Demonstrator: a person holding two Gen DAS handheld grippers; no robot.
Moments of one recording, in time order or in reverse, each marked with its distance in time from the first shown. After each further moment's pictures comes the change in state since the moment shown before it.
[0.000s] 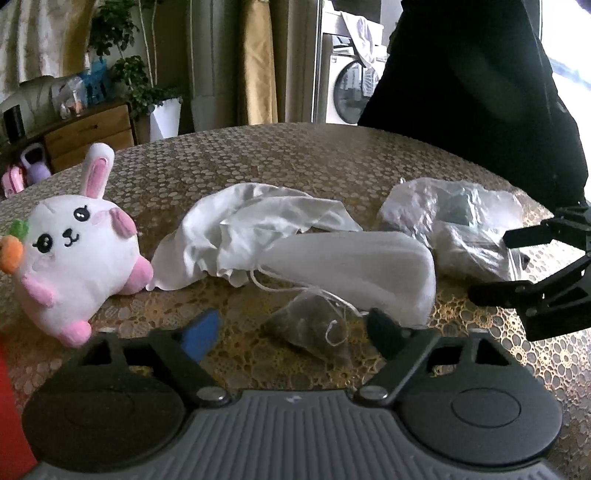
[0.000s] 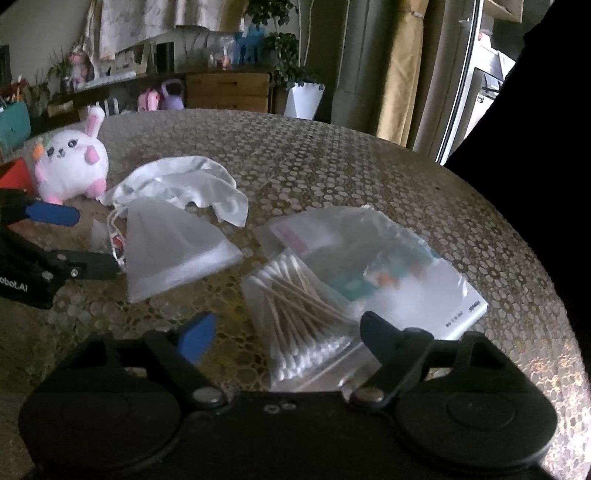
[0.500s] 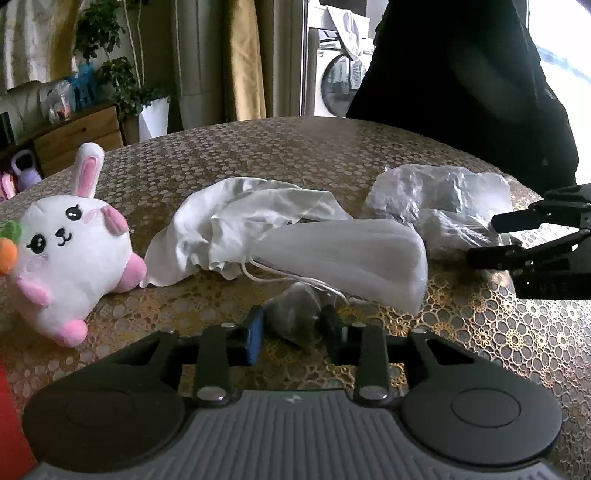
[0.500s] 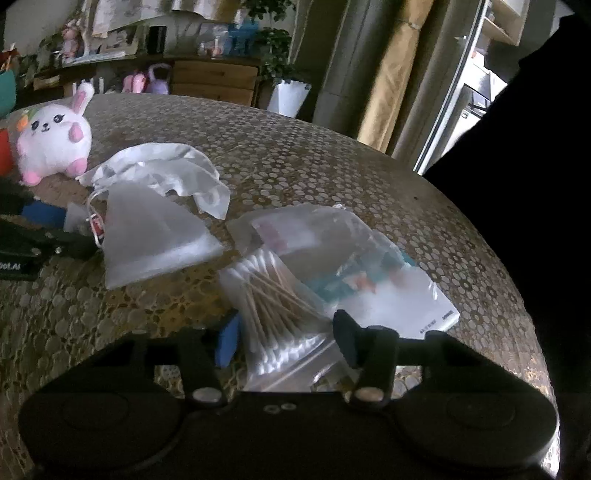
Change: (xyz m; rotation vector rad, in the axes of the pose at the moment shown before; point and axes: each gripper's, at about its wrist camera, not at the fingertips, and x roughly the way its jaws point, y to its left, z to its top) left arm -0.006 -0.002 -0.003 0.033 0.016 -0.018; right arm 0.000 0.006 0.004 -0.045 0.006 -0.108
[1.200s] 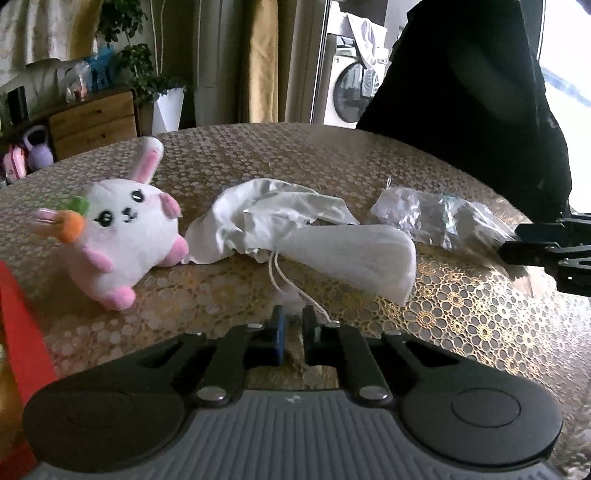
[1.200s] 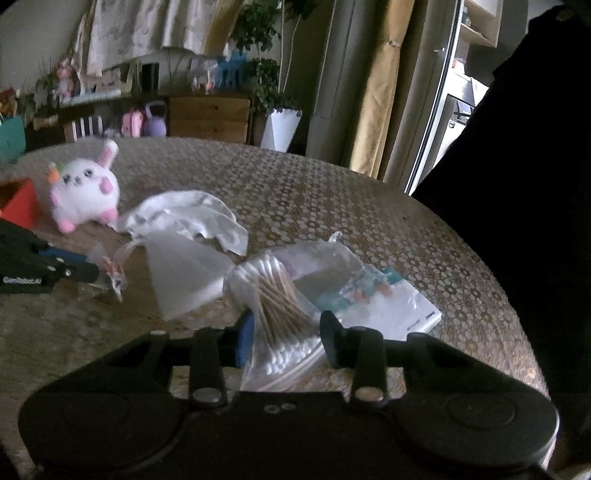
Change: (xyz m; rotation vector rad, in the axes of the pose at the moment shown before) left arm -0.053 0.026 -0.007 -0.085 0.000 -0.021; right arm -0.071 0.007 0.002 0.103 -0.090 0.048
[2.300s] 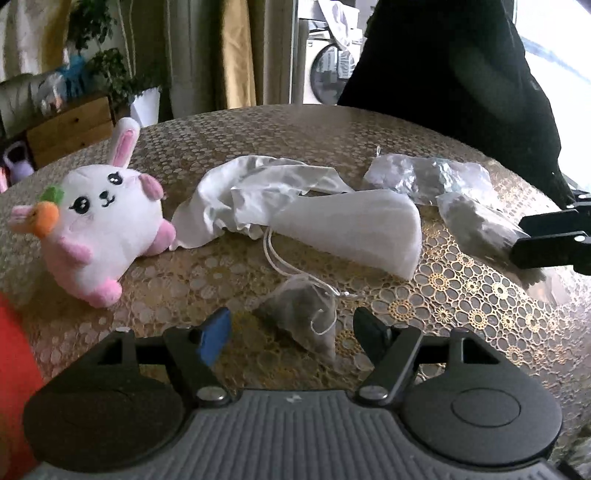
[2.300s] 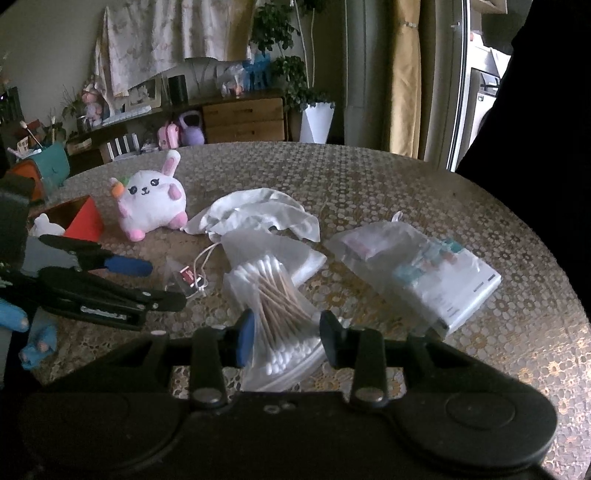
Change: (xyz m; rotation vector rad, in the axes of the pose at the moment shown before) left arm 0.026 0.004 -0.015 0.113 0.035 -0.032; right arm -0.014 0.032 -0.012 0.090 0.034 0.152
